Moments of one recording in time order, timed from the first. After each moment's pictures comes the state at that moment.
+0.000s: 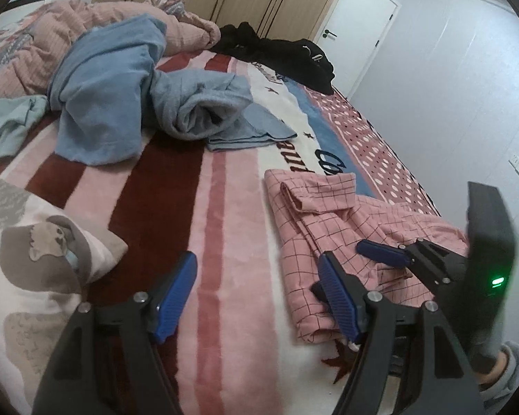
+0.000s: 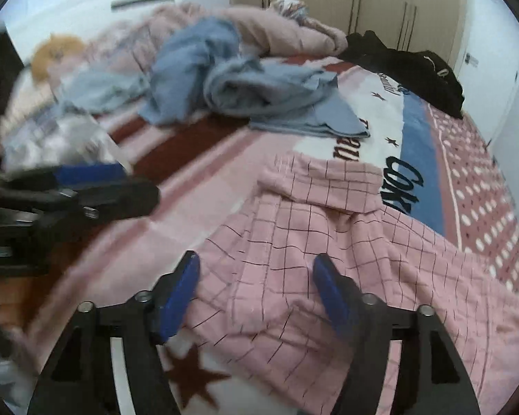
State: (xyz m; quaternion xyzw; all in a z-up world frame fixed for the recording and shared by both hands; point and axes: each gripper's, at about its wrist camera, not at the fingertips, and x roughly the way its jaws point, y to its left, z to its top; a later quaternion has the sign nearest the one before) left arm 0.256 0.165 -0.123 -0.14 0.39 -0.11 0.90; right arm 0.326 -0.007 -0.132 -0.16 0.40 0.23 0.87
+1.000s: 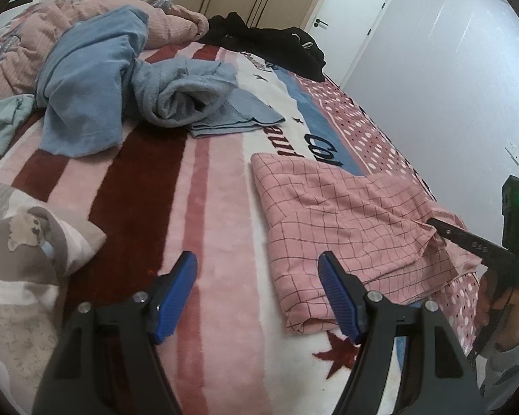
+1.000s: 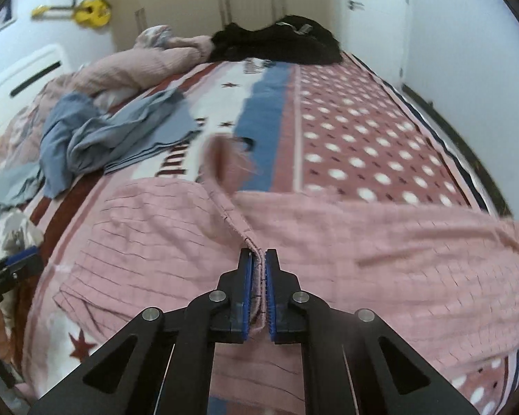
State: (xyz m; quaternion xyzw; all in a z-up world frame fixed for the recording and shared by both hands) left arm 0.258 0.147 -0.132 -0.13 0.41 -0.12 0.90; right arm 0.334 -0.201 -0.104 0.06 0.42 0.10 0.90
